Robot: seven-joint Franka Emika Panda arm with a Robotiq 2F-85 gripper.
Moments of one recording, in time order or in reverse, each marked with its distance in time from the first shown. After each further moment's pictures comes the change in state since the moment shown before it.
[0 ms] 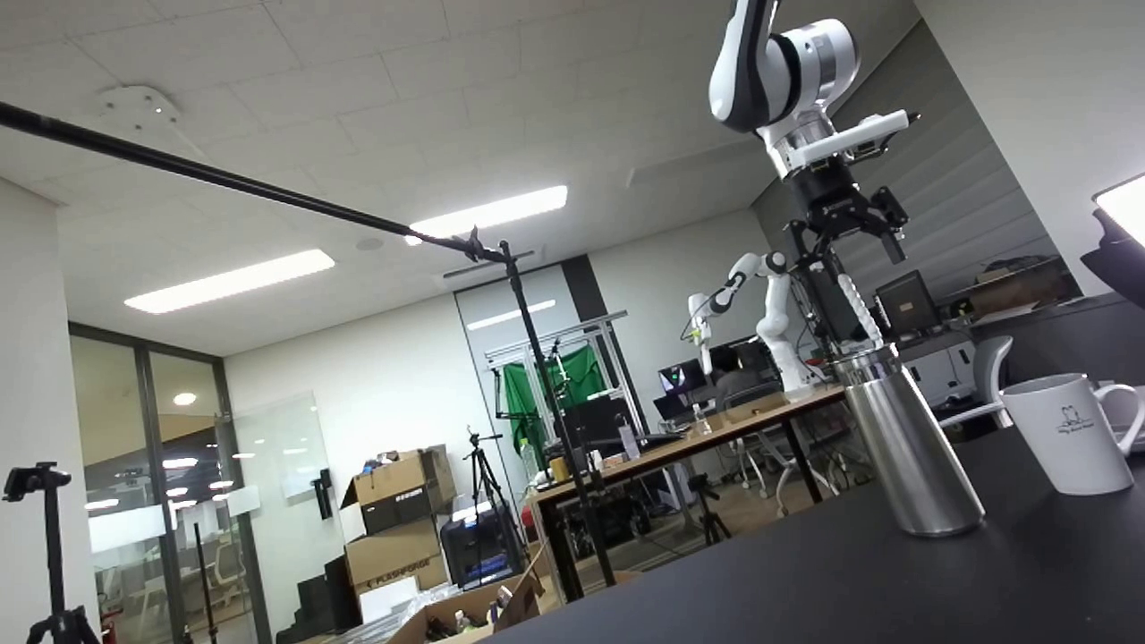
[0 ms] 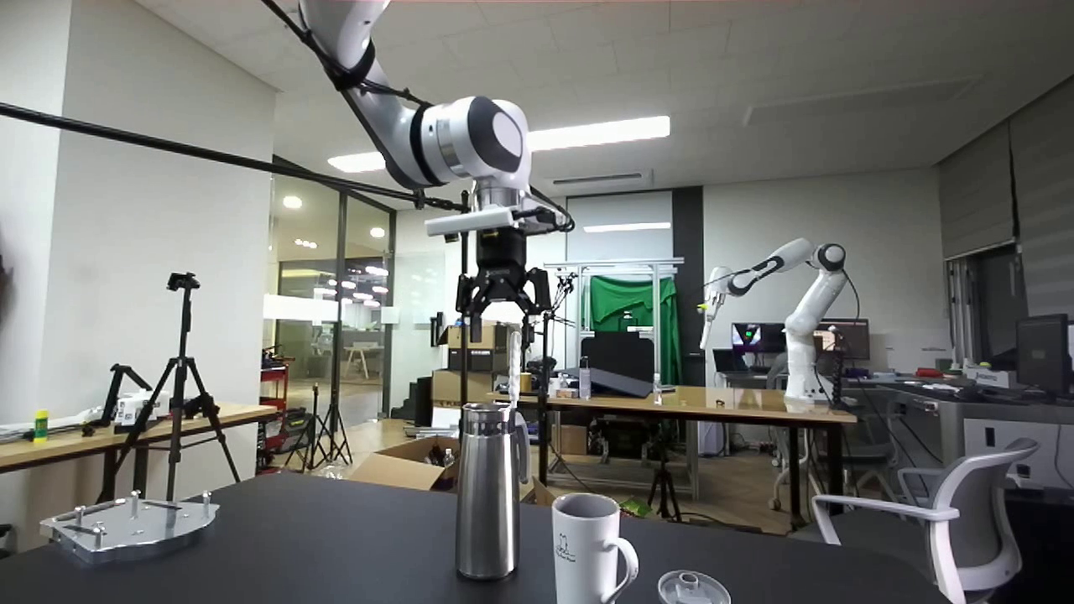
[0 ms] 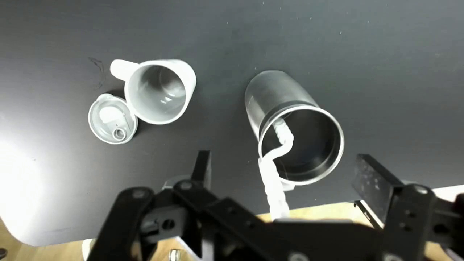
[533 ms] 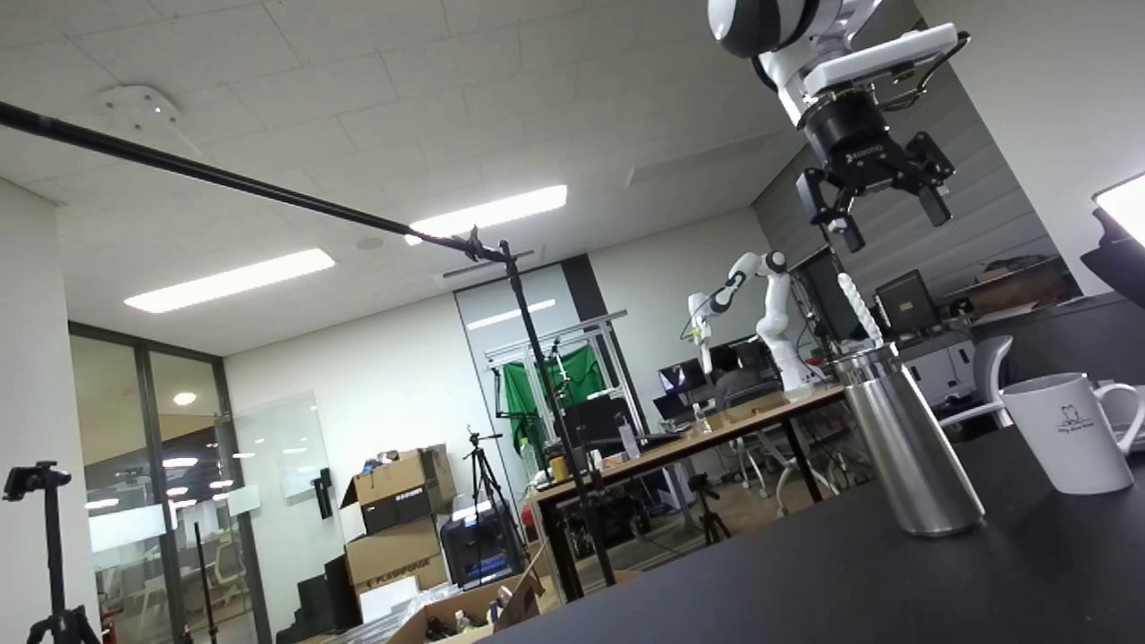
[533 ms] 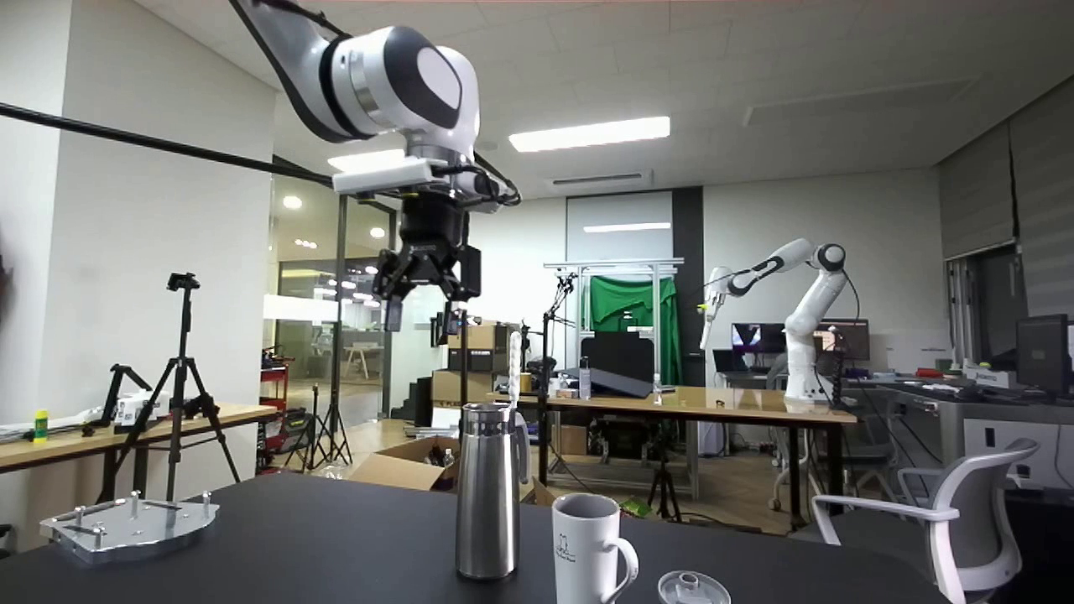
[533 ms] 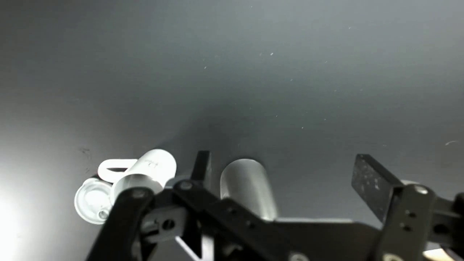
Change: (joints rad) arm 0.005 -0.360 0.033 -0.437 0.056 -0.004 -0.011
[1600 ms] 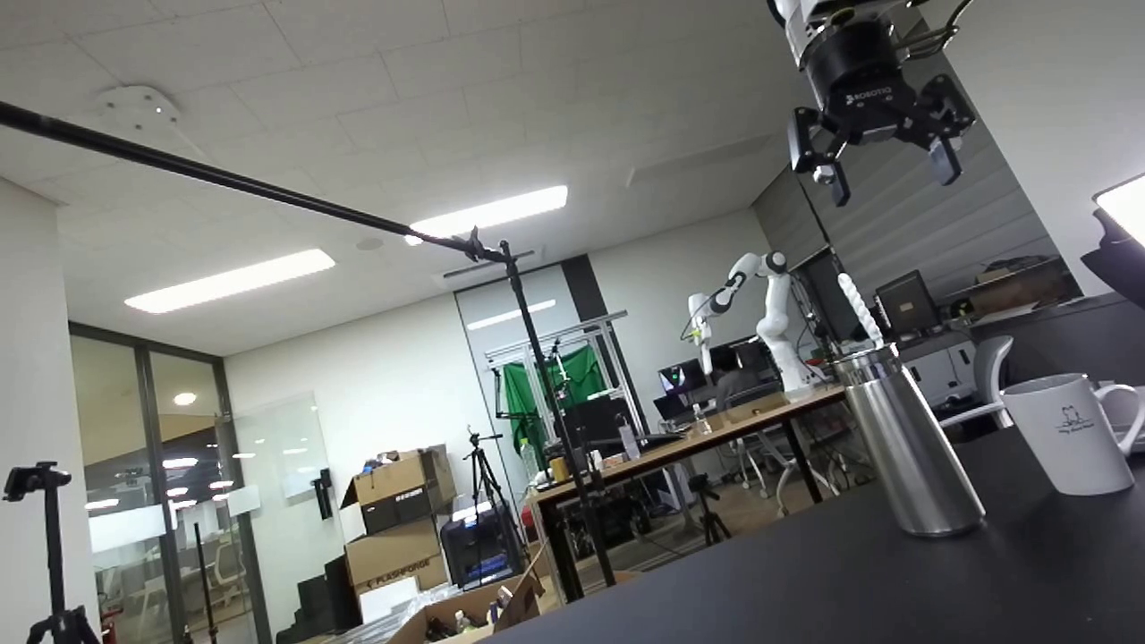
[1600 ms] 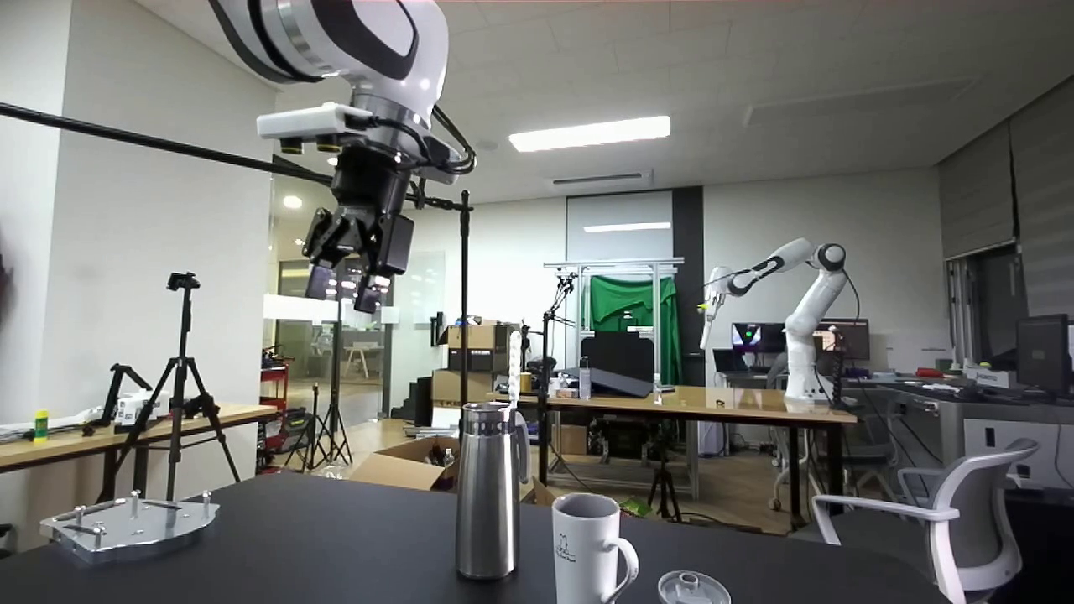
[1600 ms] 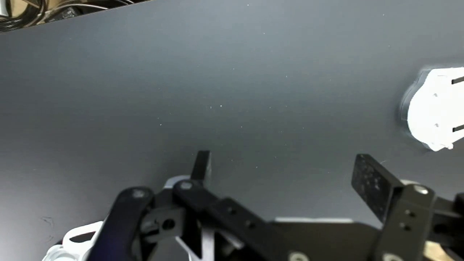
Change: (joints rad) arm 0.017 -0.258 0.003 -0.210 0.182 -0.079 0.020
